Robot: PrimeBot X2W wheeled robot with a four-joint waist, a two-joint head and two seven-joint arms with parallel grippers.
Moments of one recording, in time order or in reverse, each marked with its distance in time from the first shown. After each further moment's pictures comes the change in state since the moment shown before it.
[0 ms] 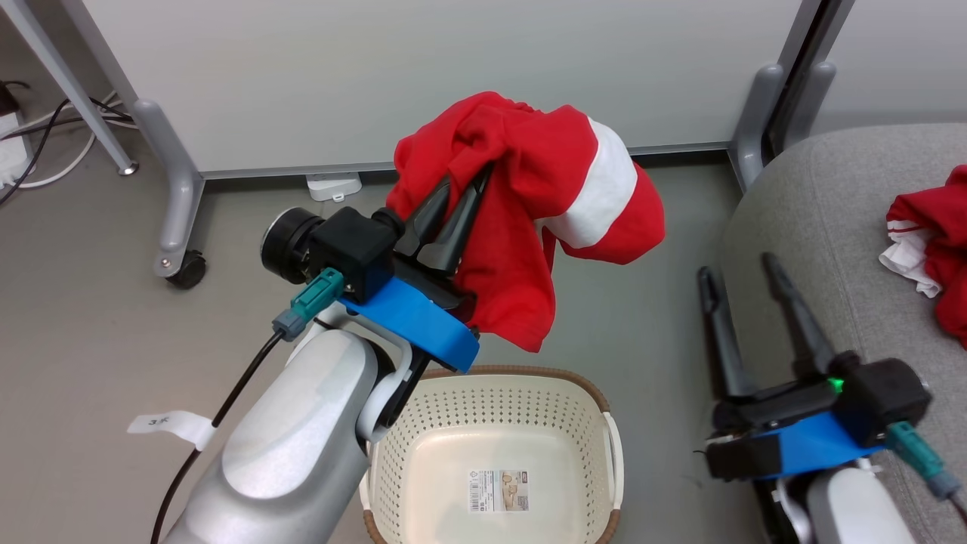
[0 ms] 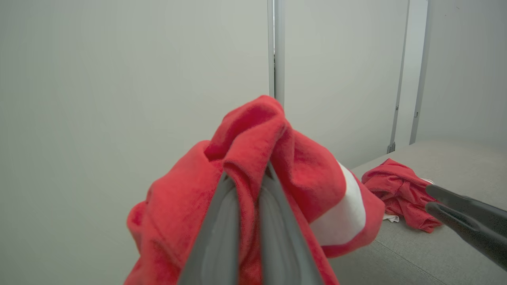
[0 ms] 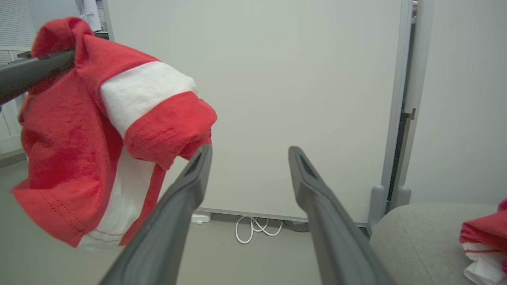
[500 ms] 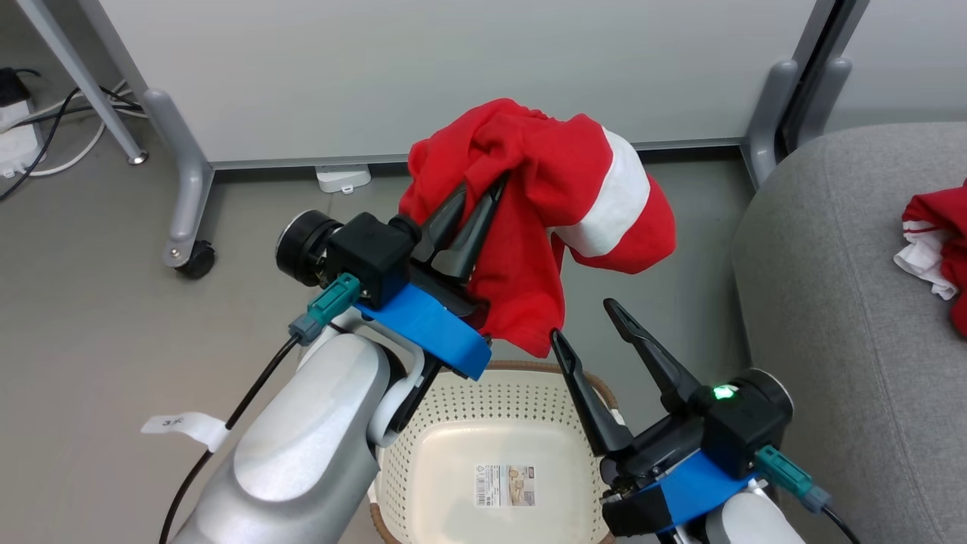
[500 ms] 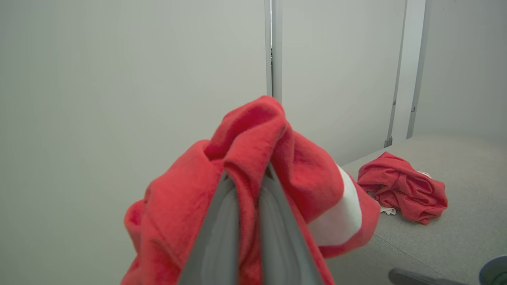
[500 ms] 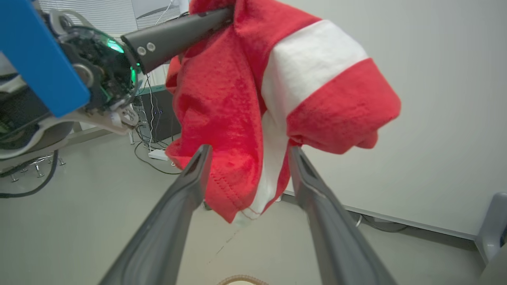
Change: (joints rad) left arm -0.001 -0.007 -0.027 0.000 -0.002 0.003 0.000; right arm -0.009 0.002 0.300 0.030 0.033 0.000 0.000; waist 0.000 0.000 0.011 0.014
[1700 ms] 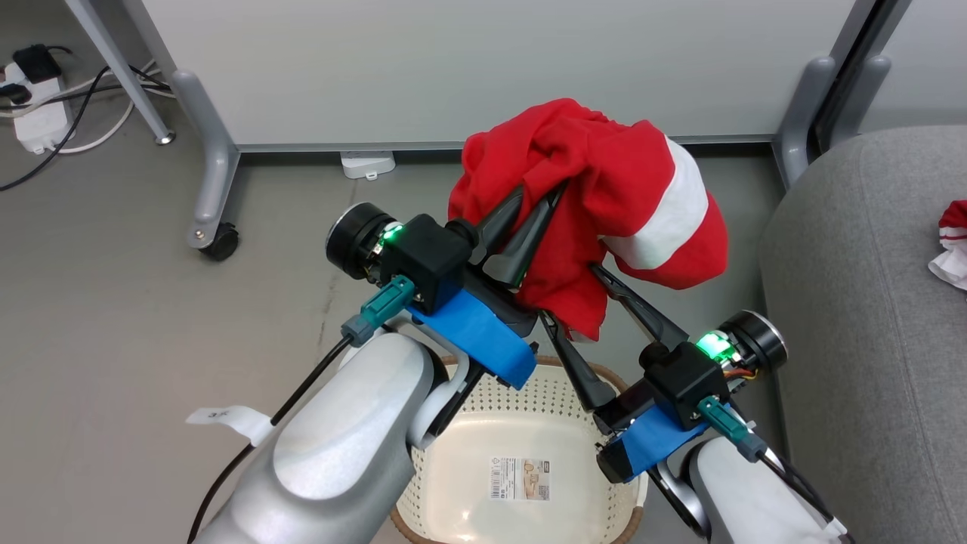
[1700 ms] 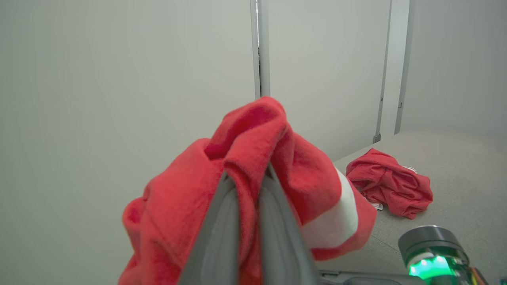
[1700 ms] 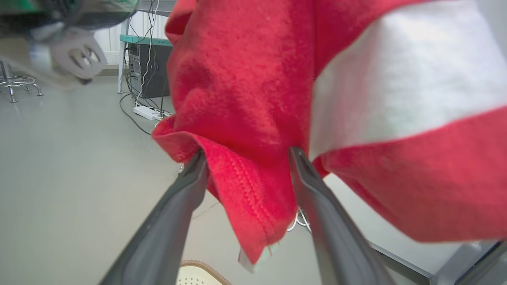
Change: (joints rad) left arm -0.041 -0.041 -0.076 0.008 -0.004 0.000 -0.006; right arm -0.174 -0.001 0.007 0.204 -0.234 0.000 0.000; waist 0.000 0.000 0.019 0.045
